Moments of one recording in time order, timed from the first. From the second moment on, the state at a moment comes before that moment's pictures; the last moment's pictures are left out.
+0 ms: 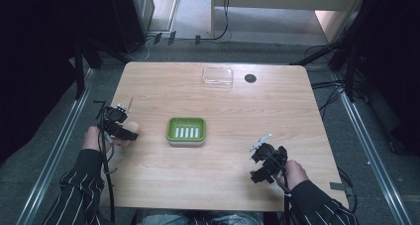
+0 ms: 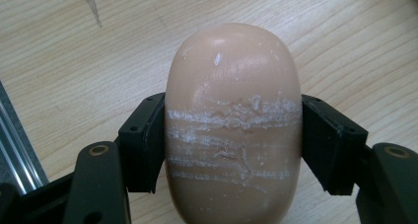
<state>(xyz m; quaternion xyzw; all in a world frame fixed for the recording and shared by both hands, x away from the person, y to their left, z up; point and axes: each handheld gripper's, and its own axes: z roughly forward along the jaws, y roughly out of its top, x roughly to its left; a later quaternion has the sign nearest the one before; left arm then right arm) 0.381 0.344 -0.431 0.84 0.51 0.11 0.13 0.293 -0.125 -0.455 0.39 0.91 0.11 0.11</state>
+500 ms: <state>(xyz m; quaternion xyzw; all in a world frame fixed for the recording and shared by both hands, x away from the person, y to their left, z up) 0.381 0.327 -0.422 0.85 0.49 0.12 0.14 0.294 -0.124 -0.455 0.39 0.91 0.11 0.11</state>
